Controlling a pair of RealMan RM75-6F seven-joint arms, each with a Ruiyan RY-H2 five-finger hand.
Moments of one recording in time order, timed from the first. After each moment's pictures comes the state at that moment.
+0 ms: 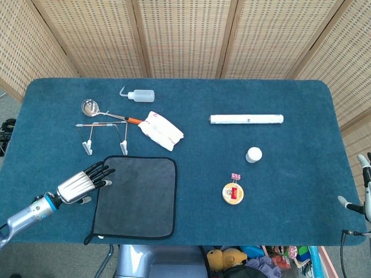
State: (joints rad) left arm -0.49 -1.73 0.26 -0.22 1.99 1.49 -0.56; right arm 0.07 -1.09 0.17 -1.54 -1.31 1.44 0.05
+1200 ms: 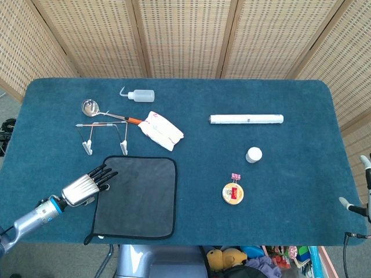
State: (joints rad) left arm -0.51 -1.73 0.31 -0.32 1.94 1.43 -0.41; right arm 0.06 -1.07 0.17 -1.56 -1.33 1.46 0.10
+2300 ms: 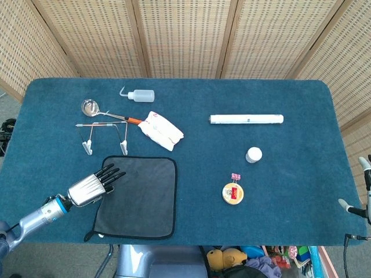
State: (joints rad) left arm -0.53 -1.73 0.31 -0.37 1.93 1.49 -0.34; right arm 0.05 -1.05 0.16 -1.57 -1.34 1.45 0.10
